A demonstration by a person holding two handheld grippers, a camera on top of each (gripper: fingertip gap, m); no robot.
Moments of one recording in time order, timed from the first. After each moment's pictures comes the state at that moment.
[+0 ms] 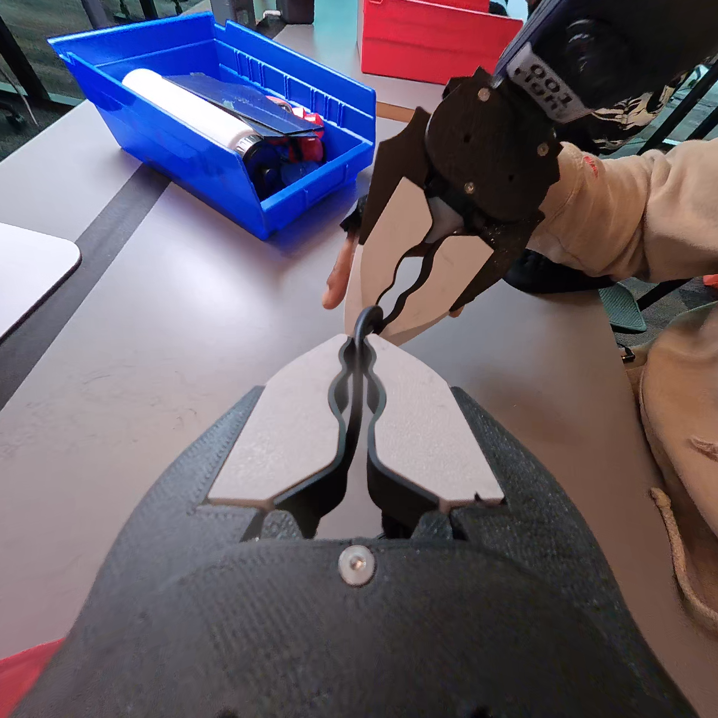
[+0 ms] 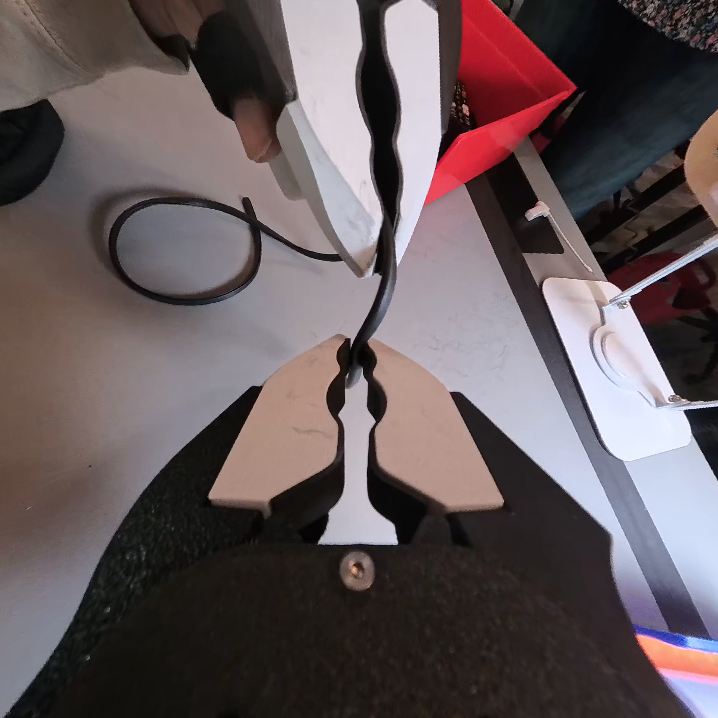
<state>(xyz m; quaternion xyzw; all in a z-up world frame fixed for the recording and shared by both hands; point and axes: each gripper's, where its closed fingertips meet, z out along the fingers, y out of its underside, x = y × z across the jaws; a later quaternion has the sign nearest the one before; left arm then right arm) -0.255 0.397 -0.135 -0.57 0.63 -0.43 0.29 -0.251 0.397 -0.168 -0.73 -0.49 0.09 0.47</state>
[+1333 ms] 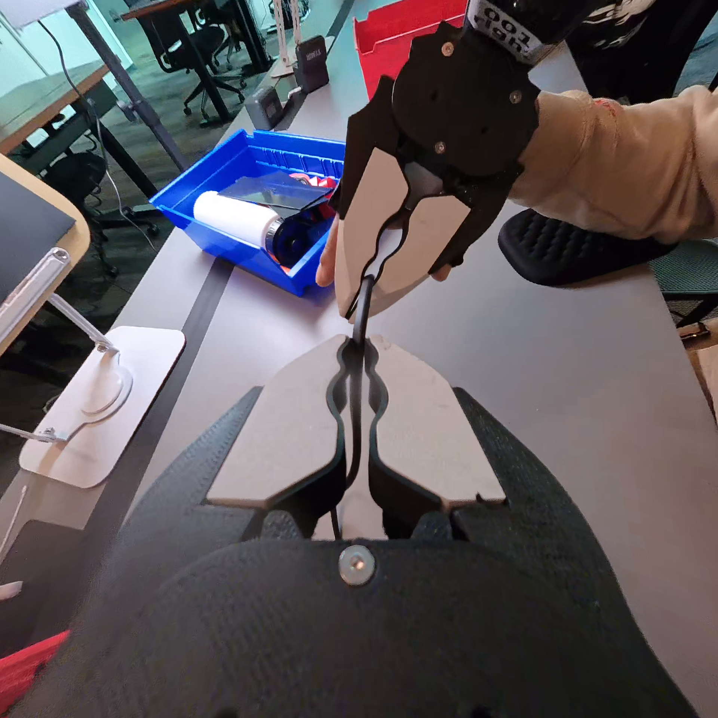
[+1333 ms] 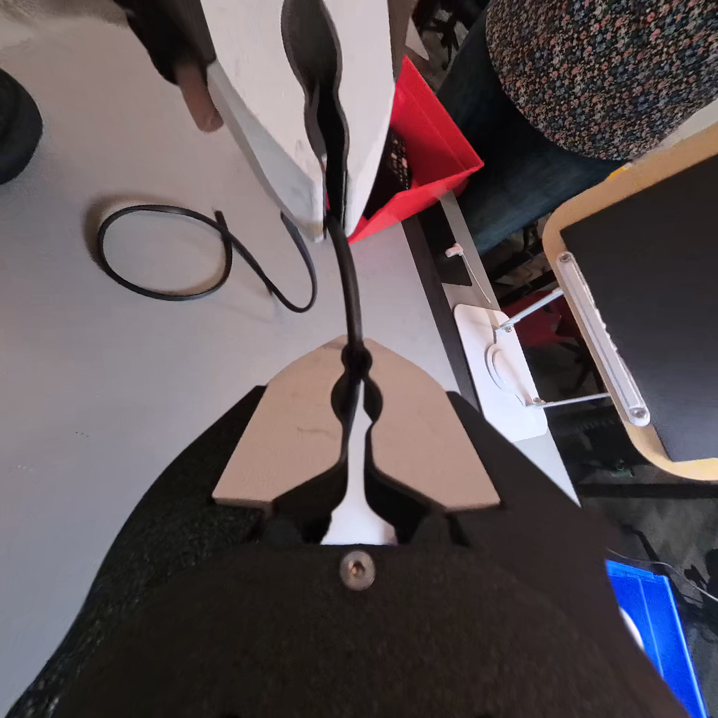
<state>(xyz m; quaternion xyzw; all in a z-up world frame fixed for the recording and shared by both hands) -0.260 0.363 -0.081 -0.50 0.68 -0.33 0.41 -0.229 0.376 -0.107 -0.69 -0.51 0.00 0.52</state>
